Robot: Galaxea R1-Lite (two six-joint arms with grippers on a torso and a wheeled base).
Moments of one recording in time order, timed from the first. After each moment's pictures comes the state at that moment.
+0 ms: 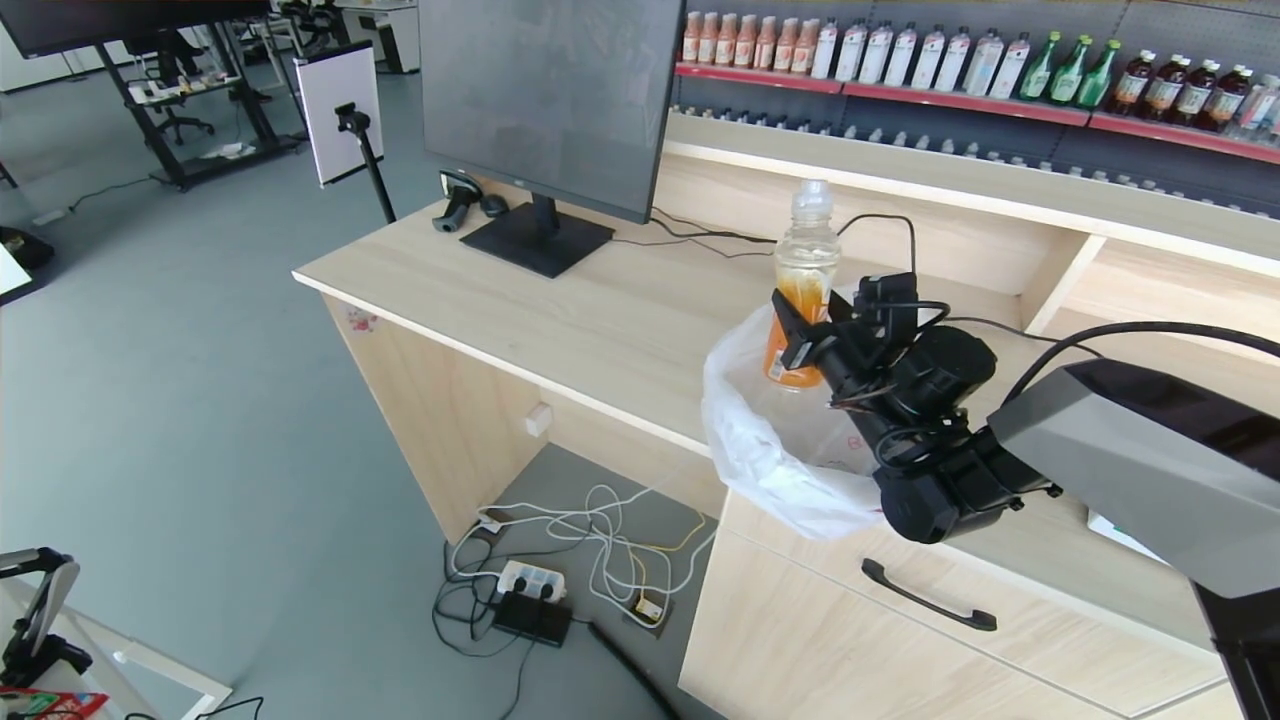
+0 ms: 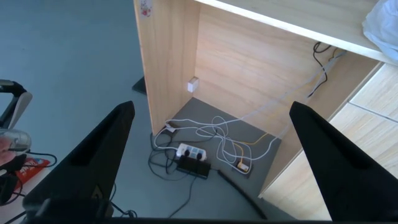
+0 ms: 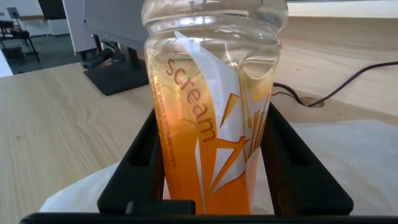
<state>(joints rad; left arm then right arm) 0.00 0.00 0.00 -0.01 0.00 0.00 0.32 2.37 -1.27 -1.57 0.01 -0.03</state>
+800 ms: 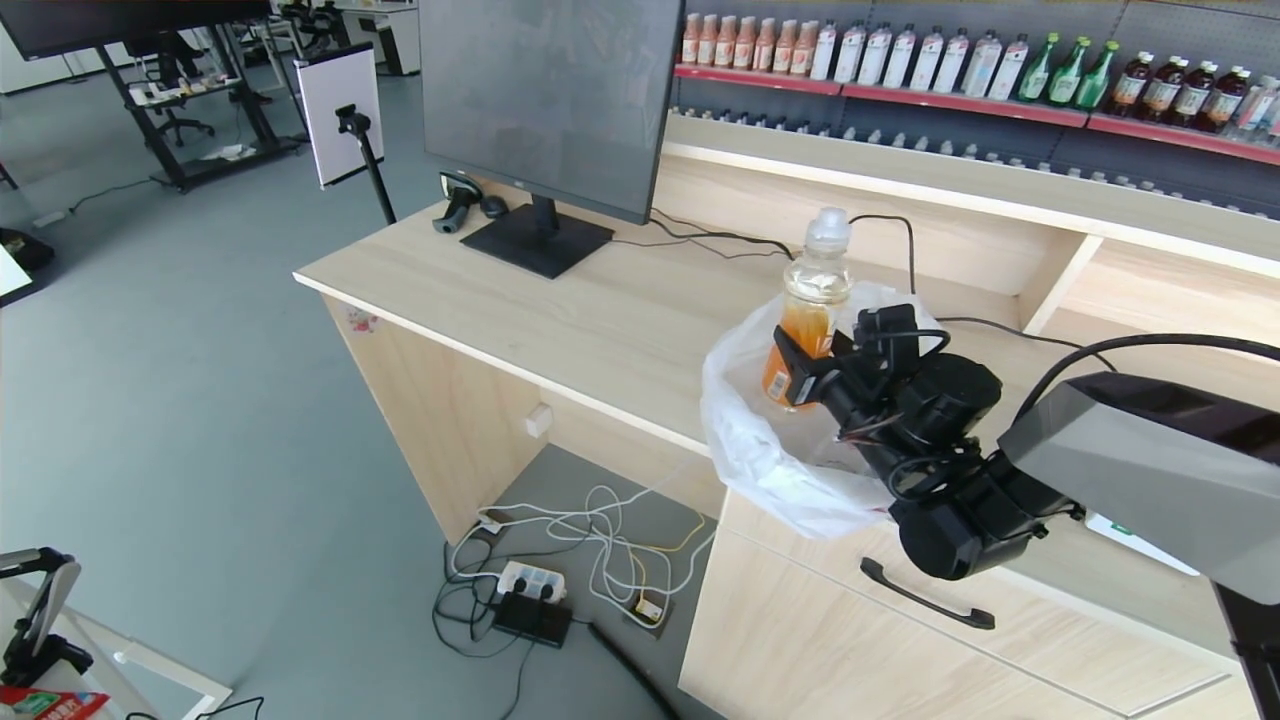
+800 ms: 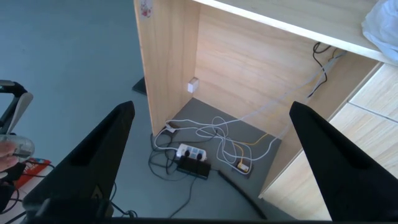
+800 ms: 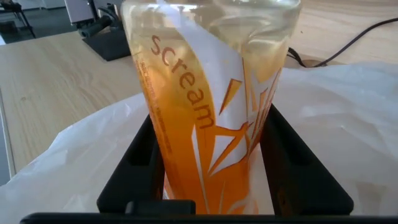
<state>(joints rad) 0.00 0.00 0.00 -0.01 0.00 0.00 0.32 2.35 -1.10 -1.57 0.00 -0.03</state>
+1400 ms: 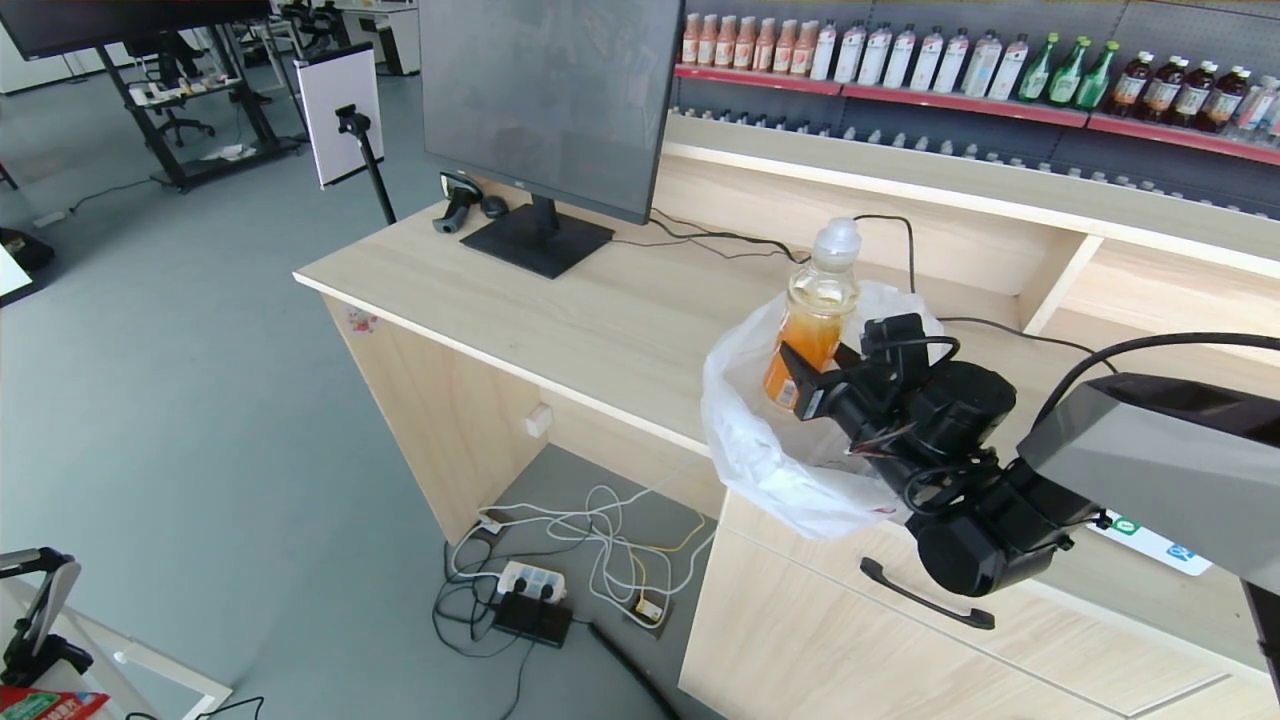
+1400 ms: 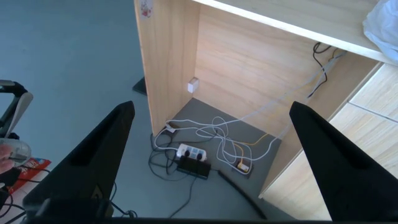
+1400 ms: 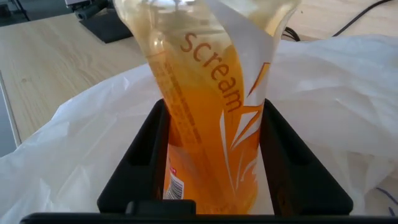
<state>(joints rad) 0.00 0.00 0.00 -0.01 0.00 0.00 0.32 2.30 -1.00 -1.57 0.00 -0.03</state>
